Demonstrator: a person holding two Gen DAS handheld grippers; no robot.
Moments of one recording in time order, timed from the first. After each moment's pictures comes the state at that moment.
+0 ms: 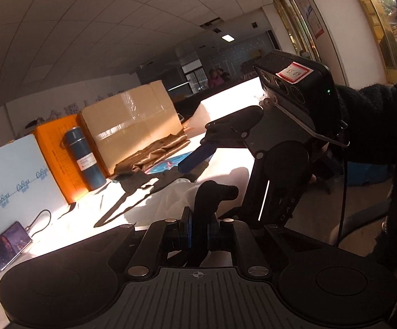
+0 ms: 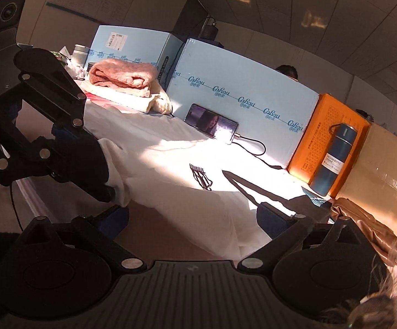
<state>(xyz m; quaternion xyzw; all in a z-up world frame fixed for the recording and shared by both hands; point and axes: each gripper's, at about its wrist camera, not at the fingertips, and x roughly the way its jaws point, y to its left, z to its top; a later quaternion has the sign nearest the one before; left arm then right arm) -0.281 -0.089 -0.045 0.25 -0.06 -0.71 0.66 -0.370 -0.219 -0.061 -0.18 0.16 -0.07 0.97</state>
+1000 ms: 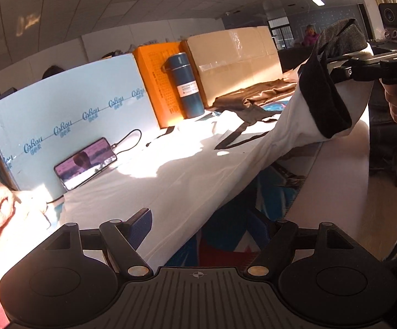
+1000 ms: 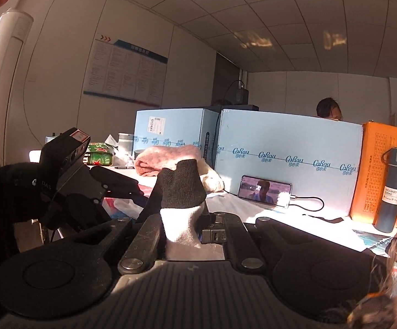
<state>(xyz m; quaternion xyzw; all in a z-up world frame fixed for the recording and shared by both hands) -0.157 -0.077 -0.035 0.26 0.09 -0.54 0.79 -0.362 -0.262 0.006 -0.05 0.03 0.08 0.99</state>
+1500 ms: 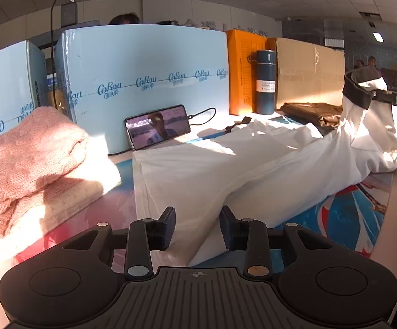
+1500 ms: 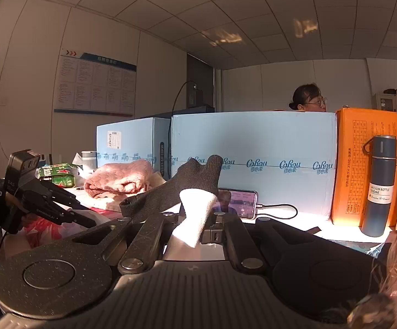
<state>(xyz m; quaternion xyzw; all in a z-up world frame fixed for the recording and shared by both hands) -0.032 -0.034 -0.008 0.13 0.19 -0.51 0.83 -0.286 -0.362 0.032 0.01 0.04 0.05 1.00</state>
